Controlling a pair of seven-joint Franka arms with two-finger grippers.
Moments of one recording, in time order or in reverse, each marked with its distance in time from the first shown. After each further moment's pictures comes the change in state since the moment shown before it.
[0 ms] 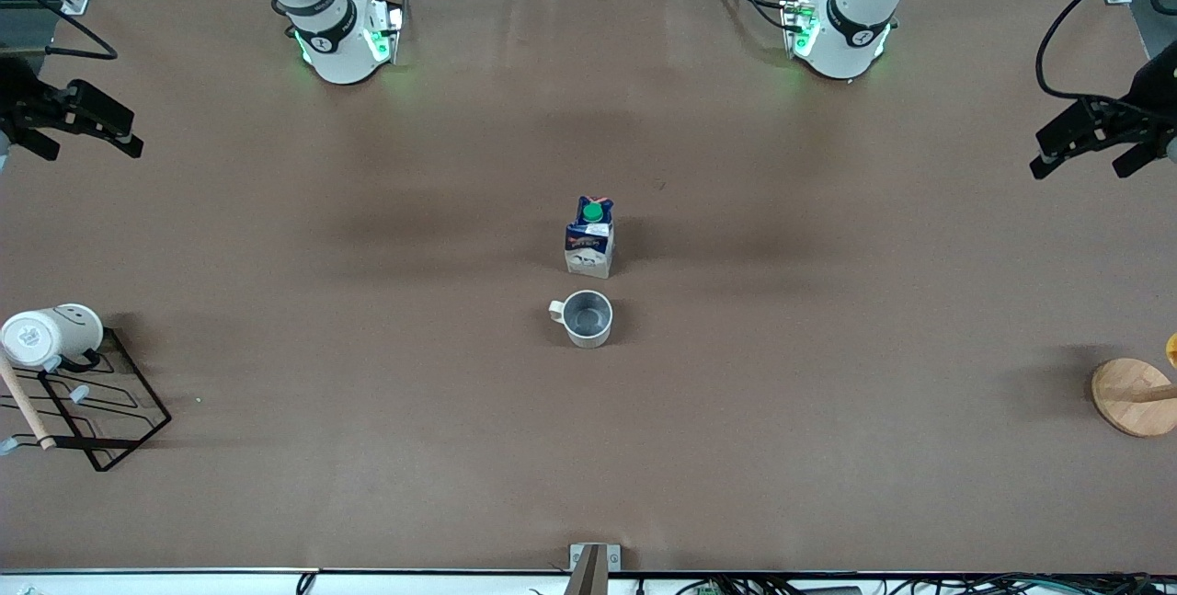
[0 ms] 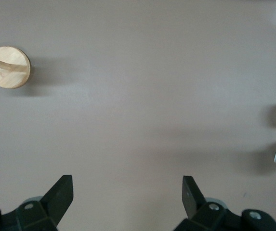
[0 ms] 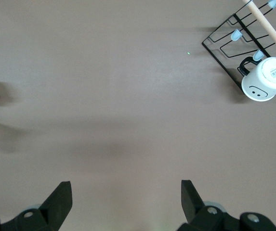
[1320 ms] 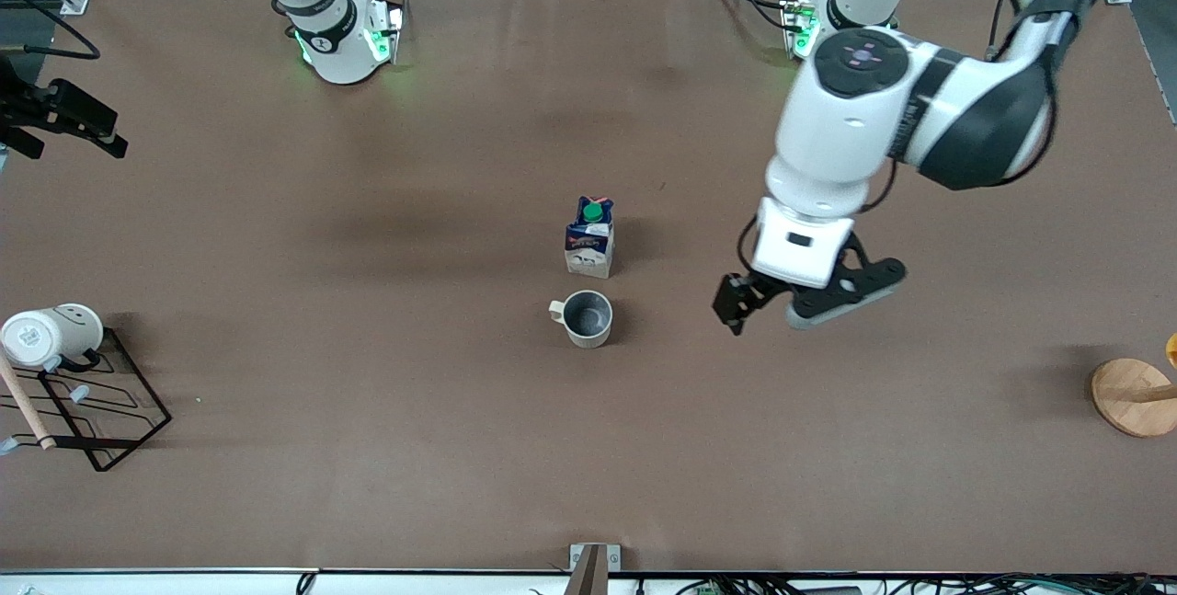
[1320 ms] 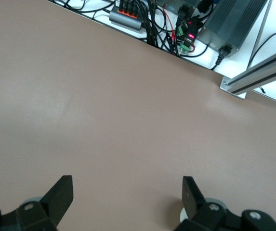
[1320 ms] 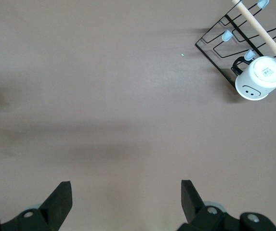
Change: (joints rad) left arm 0.161 0.556 -0.761 0.260 0.480 0.360 -1.047; right arm -0.018 -0.004 -0.006 0.003 0.000 0.005 0.000
